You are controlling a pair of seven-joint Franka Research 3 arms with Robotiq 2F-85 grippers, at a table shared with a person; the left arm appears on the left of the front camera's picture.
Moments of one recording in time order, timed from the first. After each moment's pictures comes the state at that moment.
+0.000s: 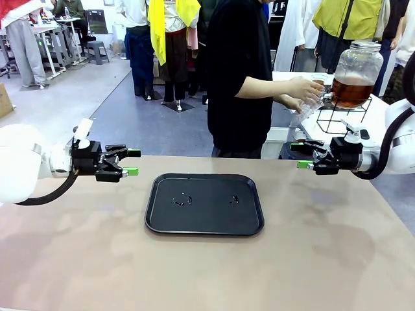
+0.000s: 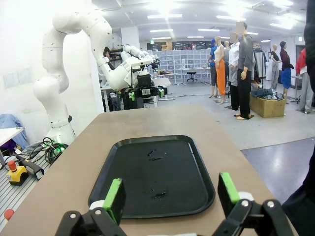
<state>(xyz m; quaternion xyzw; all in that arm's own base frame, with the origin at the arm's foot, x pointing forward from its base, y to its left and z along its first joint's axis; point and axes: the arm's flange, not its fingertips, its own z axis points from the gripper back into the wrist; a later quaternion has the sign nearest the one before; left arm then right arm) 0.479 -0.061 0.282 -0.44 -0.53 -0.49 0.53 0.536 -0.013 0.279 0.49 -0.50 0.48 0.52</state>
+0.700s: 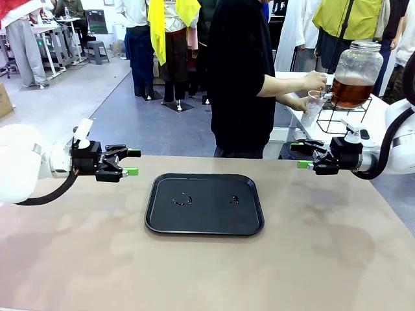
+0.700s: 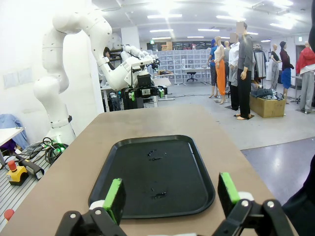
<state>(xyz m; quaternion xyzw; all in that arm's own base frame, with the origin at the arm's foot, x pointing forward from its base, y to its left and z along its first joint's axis) 0.479 -0.061 0.282 -0.44 -0.53 -0.49 0.53 0.536 -0.013 0.279 0.49 -0.50 0.48 0.52</state>
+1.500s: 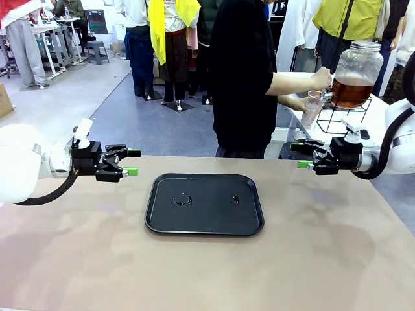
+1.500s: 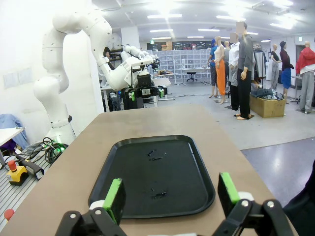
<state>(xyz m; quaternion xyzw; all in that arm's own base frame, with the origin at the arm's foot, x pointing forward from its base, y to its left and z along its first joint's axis) 0.479 -0.061 0.282 -0.44 -0.53 -0.49 0.53 0.536 -0.013 0.279 0.49 -0.50 0.48 0.52</state>
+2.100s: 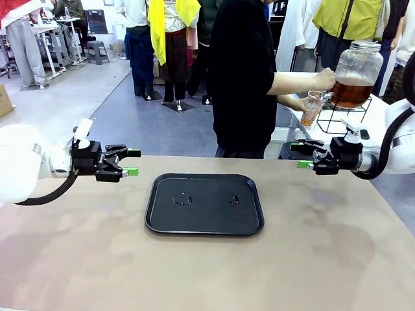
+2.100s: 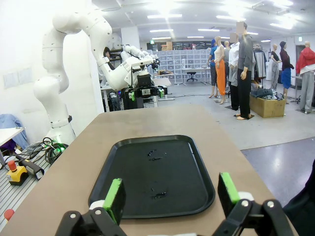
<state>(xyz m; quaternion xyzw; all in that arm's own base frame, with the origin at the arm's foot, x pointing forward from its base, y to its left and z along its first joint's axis) 0.479 -0.061 0.282 -0.44 -0.53 -0.49 0.53 0.536 -0.013 0.279 0.49 -0.50 0.48 0.52</state>
